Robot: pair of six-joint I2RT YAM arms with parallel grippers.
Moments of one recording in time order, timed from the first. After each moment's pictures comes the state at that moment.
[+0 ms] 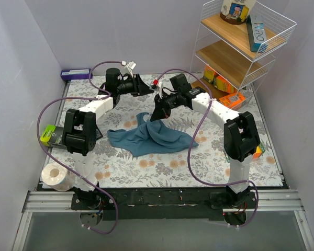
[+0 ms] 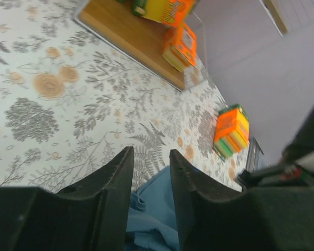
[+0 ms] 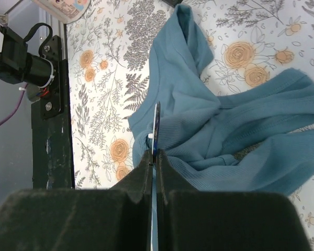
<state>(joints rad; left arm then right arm) -0.23 1.99 1.45 0.24 0.83 -0.56 0.59 1.93 1.60 -0.48 -0.94 -0.18</state>
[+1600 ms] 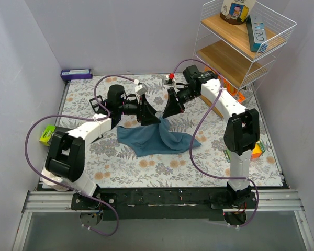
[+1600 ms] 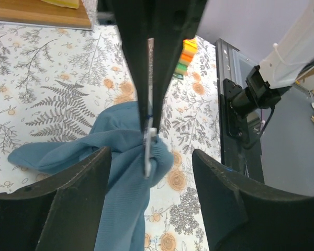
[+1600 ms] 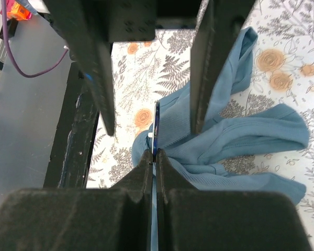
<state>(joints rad) -0.37 1.58 1.04 0.21 1.12 -0.13 0.44 2.01 1.87 -1.14 -1.22 -0.79</state>
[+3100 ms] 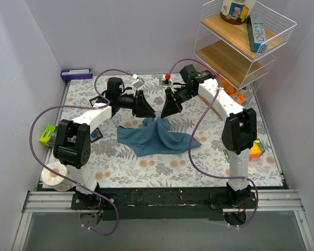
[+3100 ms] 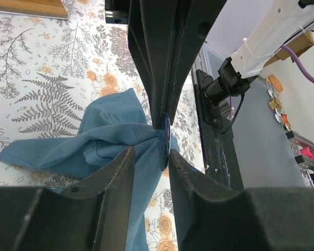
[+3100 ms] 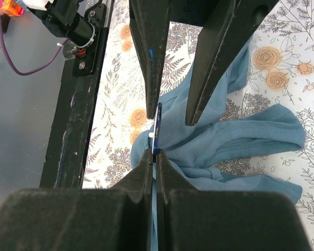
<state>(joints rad) -0.28 1.77 1.24 0.04 1.35 -0.07 0.47 2.04 1.93 -1.14 -1.19 -0.77</state>
